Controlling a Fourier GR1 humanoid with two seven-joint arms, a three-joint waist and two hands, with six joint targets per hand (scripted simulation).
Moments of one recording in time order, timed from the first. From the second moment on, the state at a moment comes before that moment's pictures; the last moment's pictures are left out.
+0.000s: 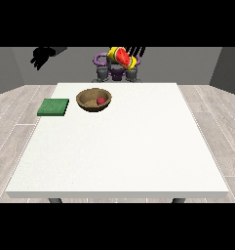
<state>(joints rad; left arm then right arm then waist) -0.90 0.14 -0.38 -0.88 -0.80 0.31 0.42 -0.23 -0.35 -0.37 -1.11 -0.33 0.27 0.01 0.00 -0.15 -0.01</state>
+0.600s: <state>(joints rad) -0.84 0.27 0.16 -1.08 -0.08 0.01 0.18 -0.18 -0.21 -0.35 -1.09 -0.27 0.14 -0.09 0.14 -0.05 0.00</state>
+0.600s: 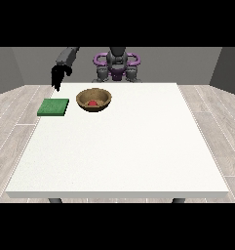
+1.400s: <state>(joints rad) -0.74 0.52 0.38 -1.14 0.20 -0.28 0.15 -0.29 -0.12 -0.31 -0.83 -0.23 0.12 -0.33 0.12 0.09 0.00</state>
